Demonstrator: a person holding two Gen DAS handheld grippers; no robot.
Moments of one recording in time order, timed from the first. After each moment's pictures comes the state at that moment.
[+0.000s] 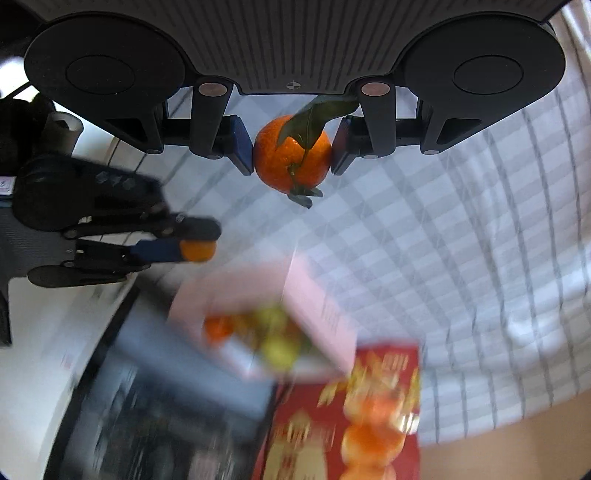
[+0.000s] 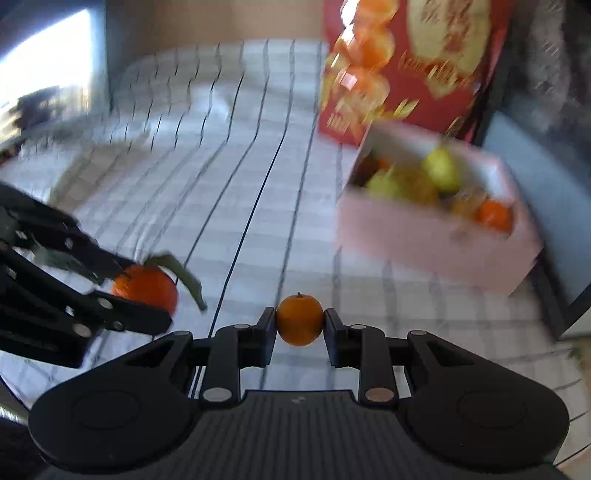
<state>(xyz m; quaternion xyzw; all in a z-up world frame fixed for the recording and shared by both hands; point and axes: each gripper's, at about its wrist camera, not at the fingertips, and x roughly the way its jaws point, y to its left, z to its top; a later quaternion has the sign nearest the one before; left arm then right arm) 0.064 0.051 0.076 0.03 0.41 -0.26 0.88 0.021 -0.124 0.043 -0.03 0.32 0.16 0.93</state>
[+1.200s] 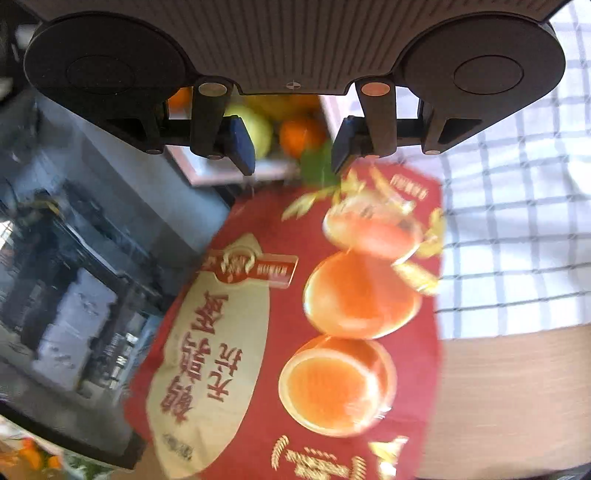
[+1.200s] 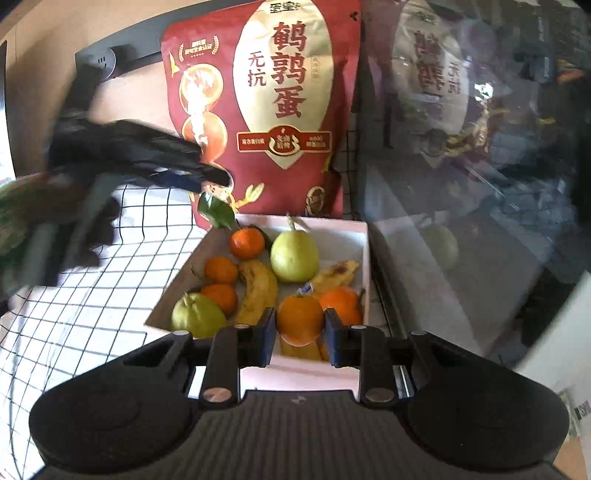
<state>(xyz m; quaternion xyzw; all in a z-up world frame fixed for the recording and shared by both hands) 0.251 0.006 0.098 -0.09 0.33 -0.19 0.92 0.107 -0.255 0.048 0.04 0.28 0.12 0.95</state>
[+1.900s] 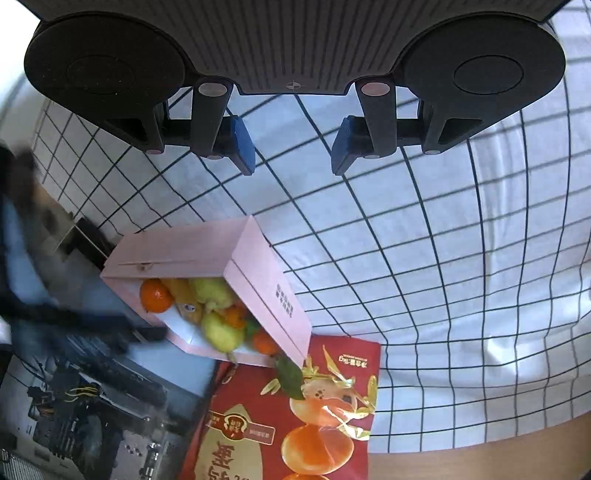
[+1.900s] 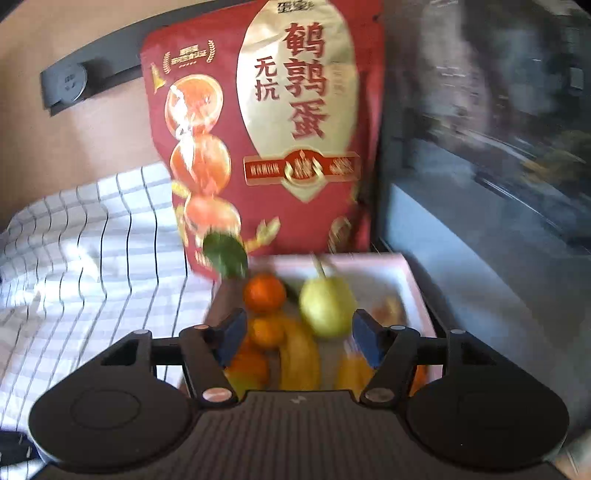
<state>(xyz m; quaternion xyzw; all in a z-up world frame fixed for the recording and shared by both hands) 0.089 0.029 0.013 -0.02 0.39 -0.16 0.91 0.117 -0.198 0.039 0.07 0.26 0.05 0.96</state>
